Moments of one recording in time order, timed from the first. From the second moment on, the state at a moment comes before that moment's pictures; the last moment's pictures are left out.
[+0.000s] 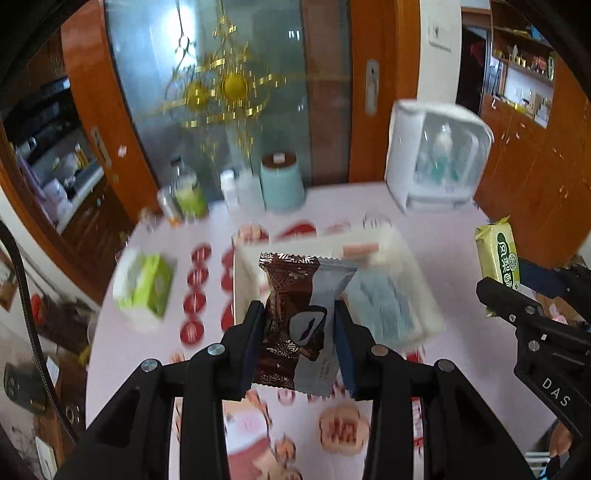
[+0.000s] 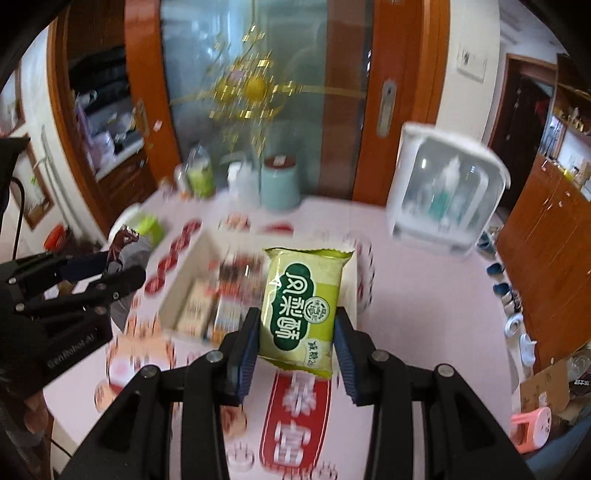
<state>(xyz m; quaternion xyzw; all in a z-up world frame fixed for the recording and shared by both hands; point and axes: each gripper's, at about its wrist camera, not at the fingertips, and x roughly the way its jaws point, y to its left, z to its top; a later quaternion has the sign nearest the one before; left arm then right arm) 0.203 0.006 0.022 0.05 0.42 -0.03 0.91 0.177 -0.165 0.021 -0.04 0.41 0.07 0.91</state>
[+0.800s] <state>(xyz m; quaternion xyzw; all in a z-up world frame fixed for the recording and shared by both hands) 0.339 0.002 -0.038 0.04 0.46 -0.04 0.89 0.312 -0.147 -0.045 -0.01 0.48 0.04 0.88</state>
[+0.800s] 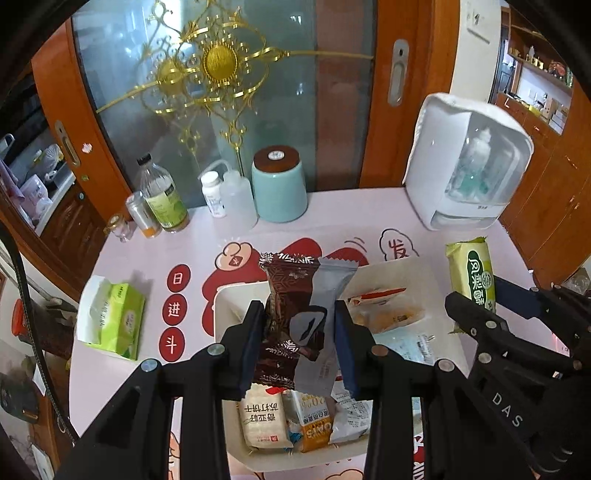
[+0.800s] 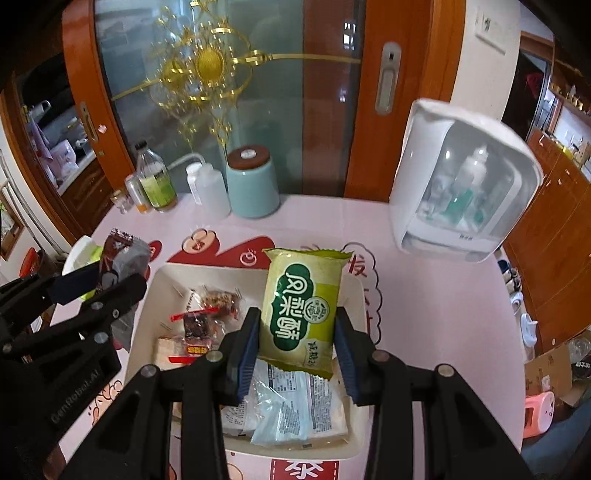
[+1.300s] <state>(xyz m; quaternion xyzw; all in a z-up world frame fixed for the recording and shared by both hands) 0.360 0.009 -0.097 0.04 0.50 -0.01 0.87 0.332 -0.154 -0.107 0.00 0.53 0.02 0.84</state>
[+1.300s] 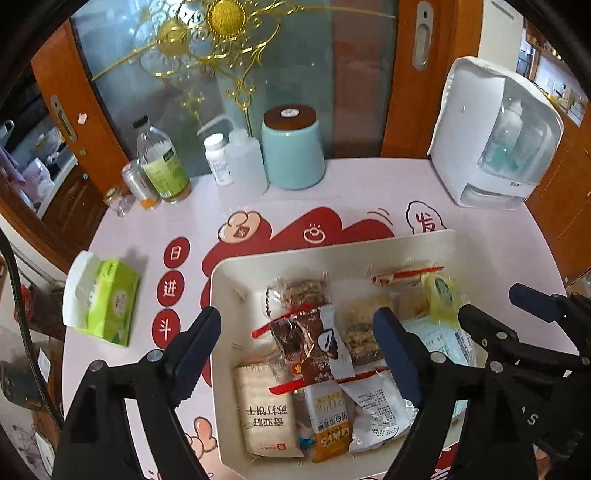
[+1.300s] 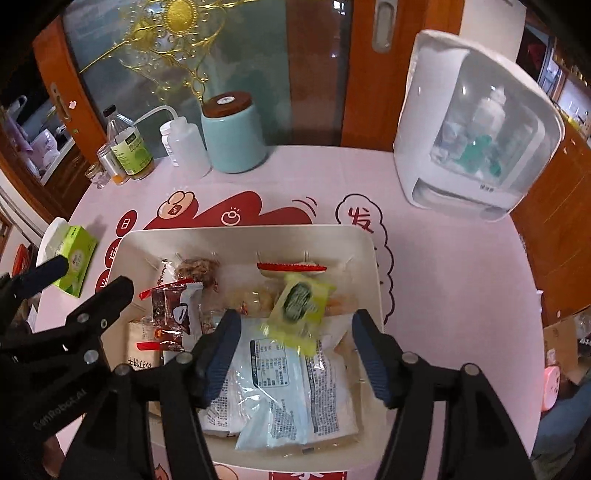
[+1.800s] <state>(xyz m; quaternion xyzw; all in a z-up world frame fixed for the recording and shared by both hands) 0.327 0.015 -0.077 0.03 0.50 -0.01 0.86 0.301 -0.145 -0.095 0.00 0.53 0.03 0.85</state>
